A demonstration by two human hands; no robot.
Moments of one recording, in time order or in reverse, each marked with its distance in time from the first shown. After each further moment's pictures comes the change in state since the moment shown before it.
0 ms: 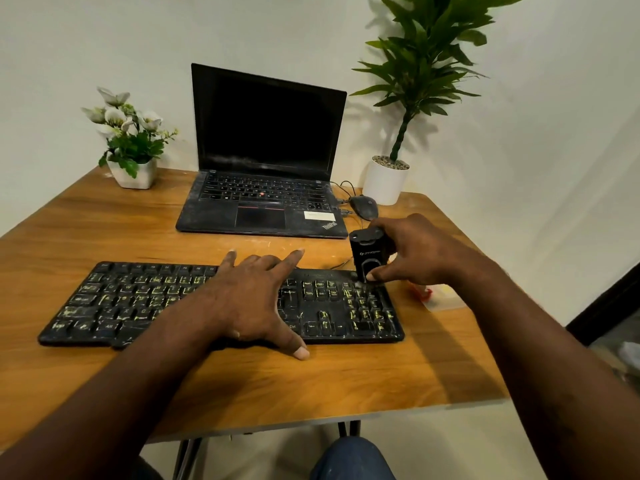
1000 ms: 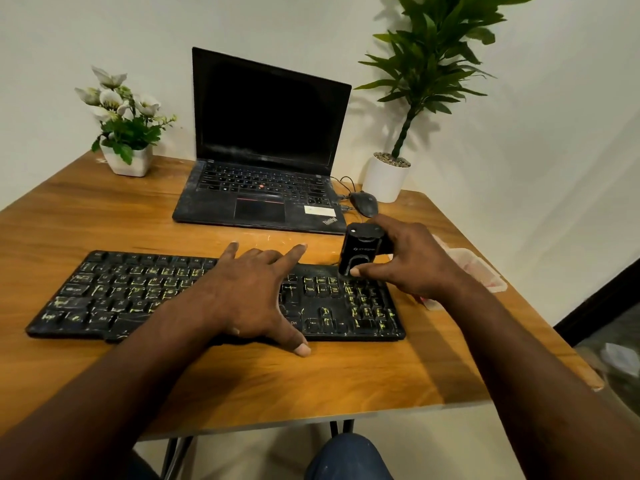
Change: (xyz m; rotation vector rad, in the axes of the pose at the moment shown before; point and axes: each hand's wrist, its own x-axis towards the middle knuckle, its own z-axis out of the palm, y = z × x) left_hand -0.001 -0.001 0.000 0.051 0.020 0.029; right_hand -0.009 -0.006 0.026 0.260 0.160 -0.043
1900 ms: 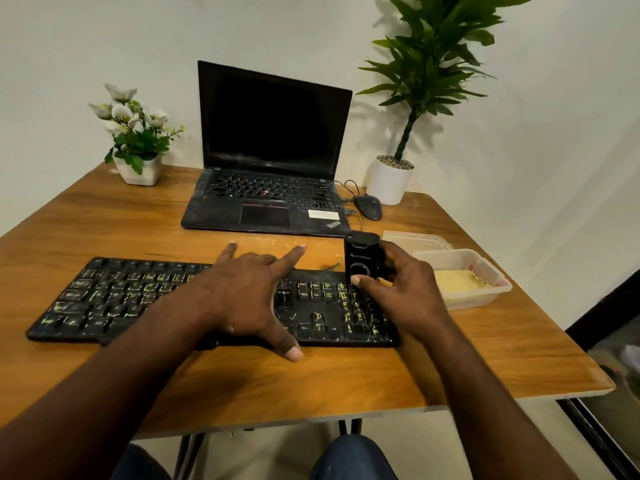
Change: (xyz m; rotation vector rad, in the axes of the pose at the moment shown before) left_hand -0.009 -0.007 -0.012 -0.011 -0.056 -0.008; right_hand -0.034 0.003 0.049 0.287 0.304 0.135
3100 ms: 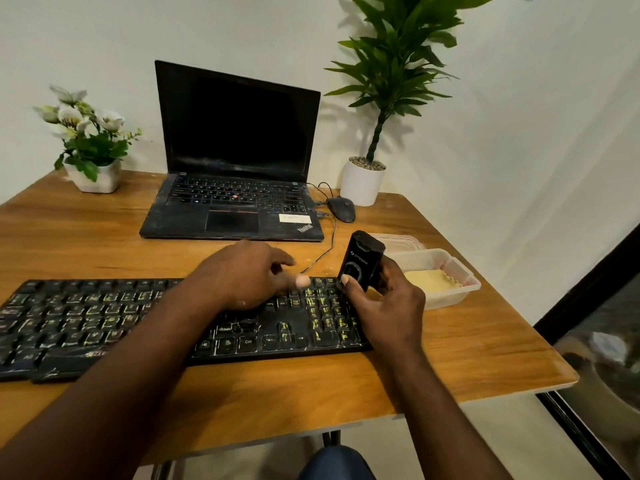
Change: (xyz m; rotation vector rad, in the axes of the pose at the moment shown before) left_hand 0.053 0.023 -0.015 -0.312 0.200 0.008; right_hand -0.018 0.021 0.009 0.032 0.372 -0.053
